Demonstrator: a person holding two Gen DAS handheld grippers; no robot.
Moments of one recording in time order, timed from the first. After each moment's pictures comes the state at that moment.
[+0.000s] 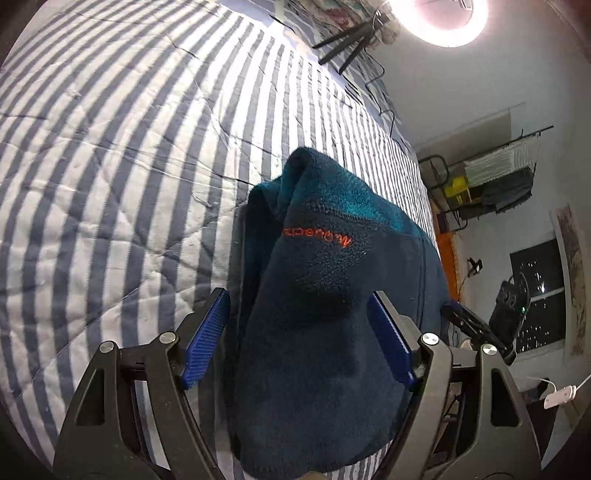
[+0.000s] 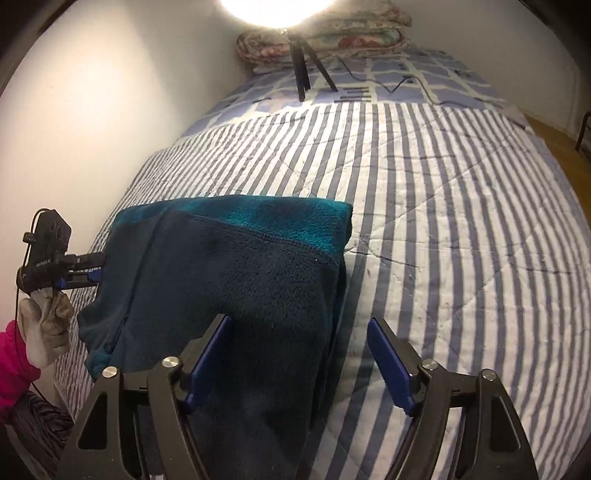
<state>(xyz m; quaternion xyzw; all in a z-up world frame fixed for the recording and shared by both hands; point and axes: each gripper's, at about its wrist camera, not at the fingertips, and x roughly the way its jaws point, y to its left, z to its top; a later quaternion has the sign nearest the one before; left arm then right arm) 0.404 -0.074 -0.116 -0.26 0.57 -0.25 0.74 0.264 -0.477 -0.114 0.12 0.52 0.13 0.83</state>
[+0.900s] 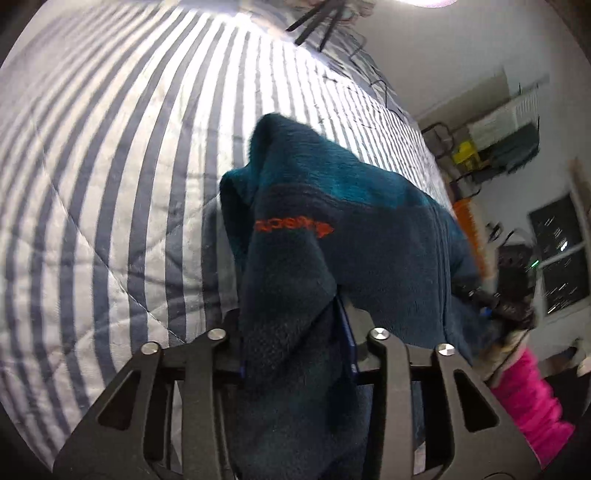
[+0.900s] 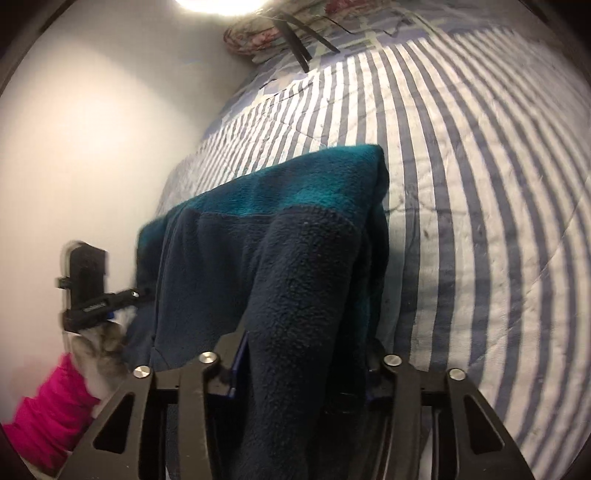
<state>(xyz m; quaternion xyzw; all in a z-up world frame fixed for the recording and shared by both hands) 0.408 -0.136 -0.116 -0.16 0.56 -0.27 0.77 0.276 -0.465 -0.151 0.23 0.54 0.18 0.79</state>
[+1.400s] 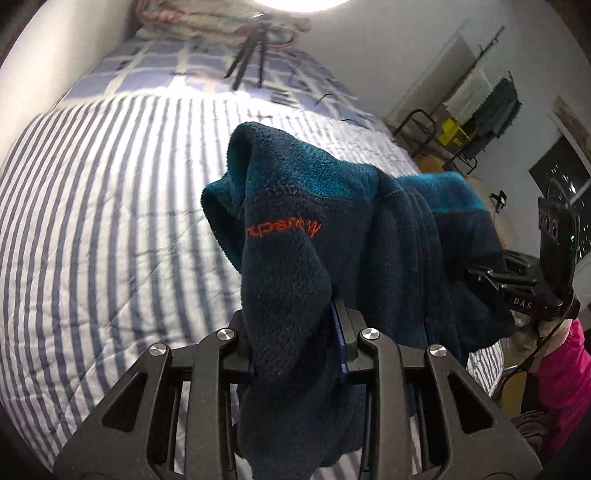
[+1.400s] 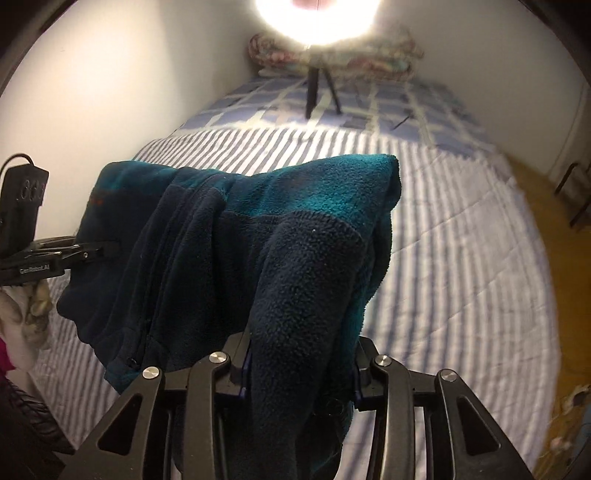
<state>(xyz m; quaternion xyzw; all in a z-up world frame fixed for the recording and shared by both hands) 0.395 -0.205 -0.051 -0.07 0.49 -0.30 0.82 0.260 -0.432 -0.058 0.01 0.51 0.08 0.86</state>
